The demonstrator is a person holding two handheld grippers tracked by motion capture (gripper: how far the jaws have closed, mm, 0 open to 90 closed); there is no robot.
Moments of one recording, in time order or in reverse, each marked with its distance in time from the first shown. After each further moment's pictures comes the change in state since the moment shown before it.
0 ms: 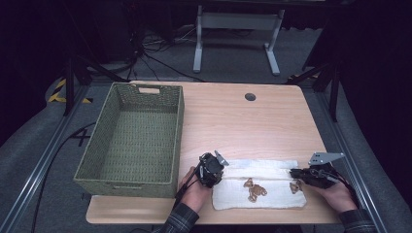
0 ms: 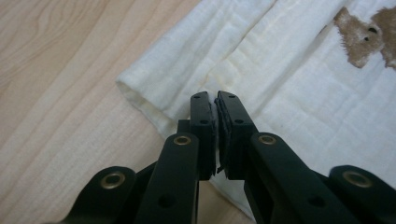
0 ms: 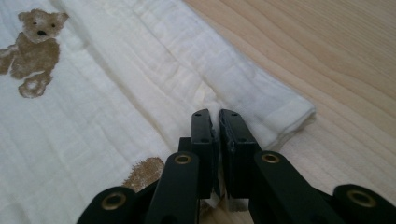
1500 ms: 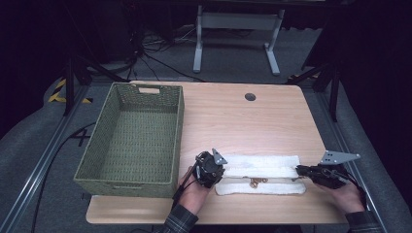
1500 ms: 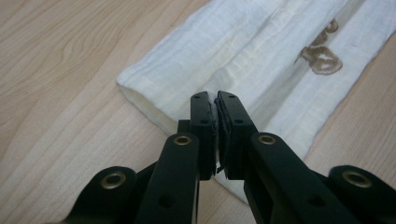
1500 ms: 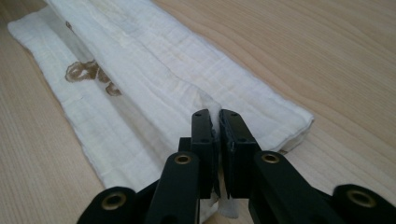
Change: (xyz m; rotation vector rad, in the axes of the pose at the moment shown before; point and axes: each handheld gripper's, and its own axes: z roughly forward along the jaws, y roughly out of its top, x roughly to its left) left arm -0.004 -0.001 -0.028 -0.087 -0.028 -0.010; right arm 0.001 0.000 -0.028 -0.116 -0.001 -0.002
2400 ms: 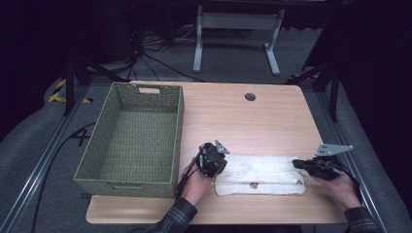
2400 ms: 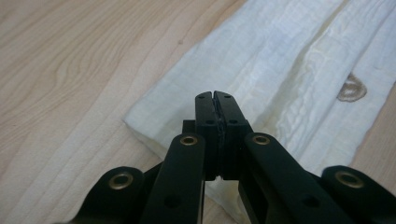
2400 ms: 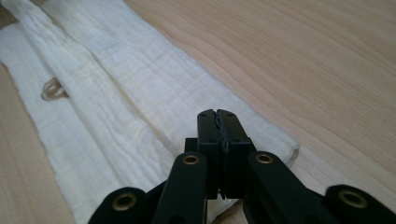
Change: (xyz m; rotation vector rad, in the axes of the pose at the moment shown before) left arm 0.021 0.021 0.023 0.038 -0.063 -0.003; right arm -0.016 0.014 0.019 0.024 0.015 0.020
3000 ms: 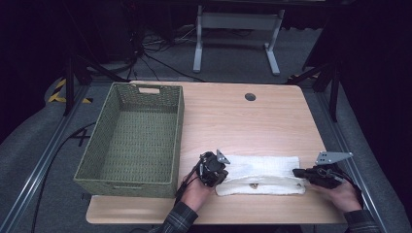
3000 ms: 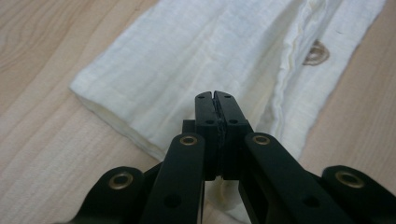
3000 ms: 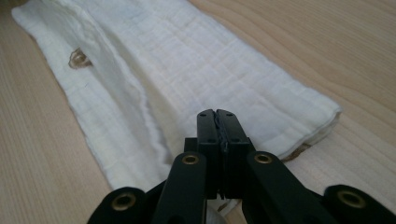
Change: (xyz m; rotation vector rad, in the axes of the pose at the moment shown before) left arm -0.018 -0.020 -0.003 0.023 -0.066 0.033; right arm 0.015 -0.018 -0.006 0.034 0.046 -0.008
